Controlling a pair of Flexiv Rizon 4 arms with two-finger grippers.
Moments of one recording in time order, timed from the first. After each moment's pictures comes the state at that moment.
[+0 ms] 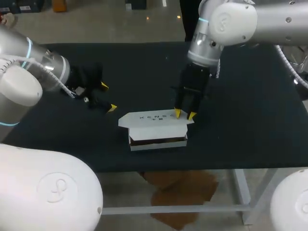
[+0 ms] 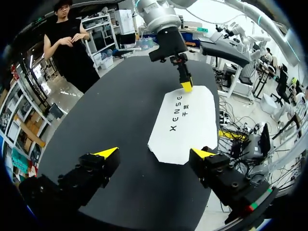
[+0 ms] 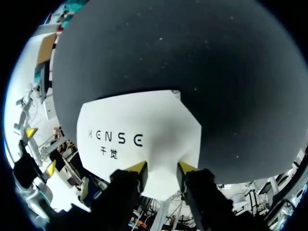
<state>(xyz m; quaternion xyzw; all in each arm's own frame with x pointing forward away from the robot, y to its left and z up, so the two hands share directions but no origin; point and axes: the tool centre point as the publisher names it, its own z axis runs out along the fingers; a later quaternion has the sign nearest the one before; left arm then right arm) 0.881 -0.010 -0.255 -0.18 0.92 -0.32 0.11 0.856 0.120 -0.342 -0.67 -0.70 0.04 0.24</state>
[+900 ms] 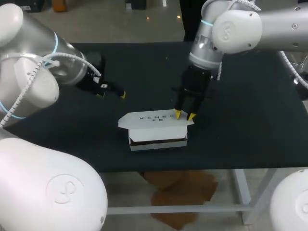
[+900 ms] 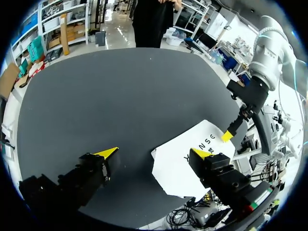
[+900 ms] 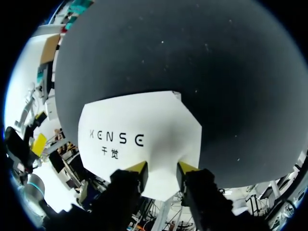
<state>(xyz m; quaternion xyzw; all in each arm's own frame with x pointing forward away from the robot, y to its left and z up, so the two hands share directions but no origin) 0.911 -0.020 -0.274 -0.57 0.77 -0.29 0.03 0.855 0.121 -0.344 -0.67 -0.70 0.01 0.23</state>
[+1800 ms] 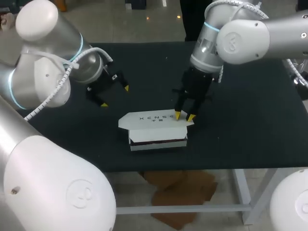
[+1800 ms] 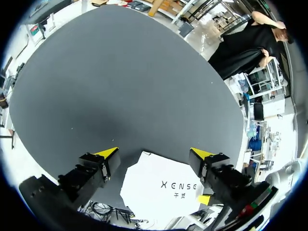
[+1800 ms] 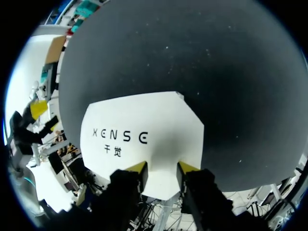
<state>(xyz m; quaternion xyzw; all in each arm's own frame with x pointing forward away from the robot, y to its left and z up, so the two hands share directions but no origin) 0.920 -0.034 -0.285 -0.85 0.47 -0.24 -0.02 0.851 0.123 -0.343 -0.67 -0.71 -0.02 0.20</state>
